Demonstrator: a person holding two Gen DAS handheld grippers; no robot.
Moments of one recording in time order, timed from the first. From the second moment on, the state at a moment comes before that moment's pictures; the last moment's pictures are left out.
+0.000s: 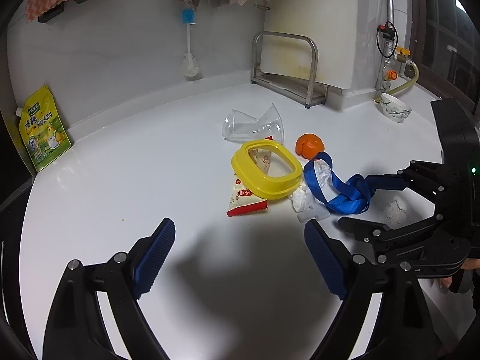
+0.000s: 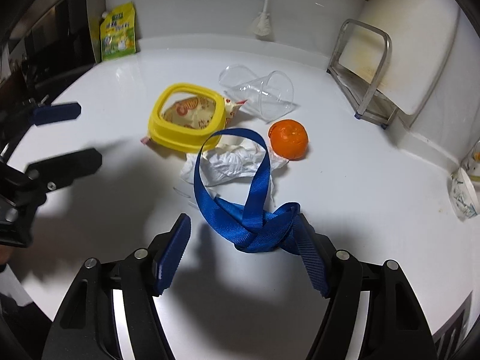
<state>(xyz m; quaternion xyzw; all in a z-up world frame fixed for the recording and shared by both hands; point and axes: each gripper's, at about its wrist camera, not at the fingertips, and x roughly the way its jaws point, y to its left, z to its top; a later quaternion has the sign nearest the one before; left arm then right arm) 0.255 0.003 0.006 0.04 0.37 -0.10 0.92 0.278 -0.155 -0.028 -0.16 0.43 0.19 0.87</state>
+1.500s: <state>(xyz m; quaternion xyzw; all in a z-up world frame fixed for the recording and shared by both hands) 0.330 -0.077 -0.010 0.03 0.38 0.08 0.92 0.245 -0.317 -0.020 0.20 0.36 0.14 0.90</state>
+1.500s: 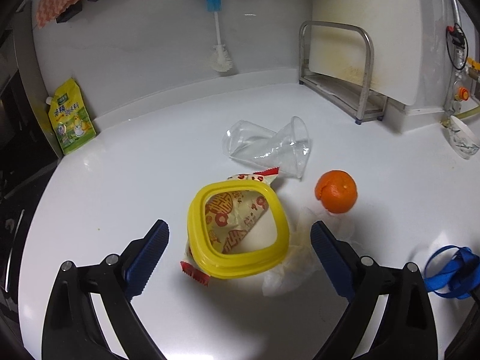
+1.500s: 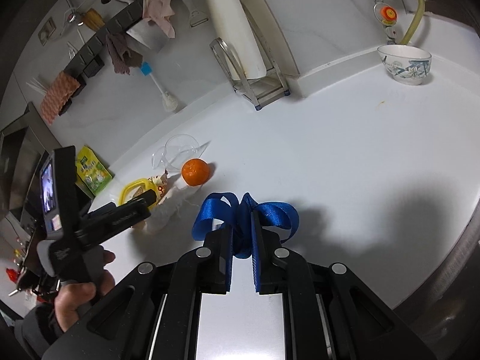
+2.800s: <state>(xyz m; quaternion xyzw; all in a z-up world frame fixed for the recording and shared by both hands) 0.255 -0.070 0.019 0.07 0.35 0.04 0.93 0.232 -0.331 -0.012 0.28 0.32 0.19 0.89</state>
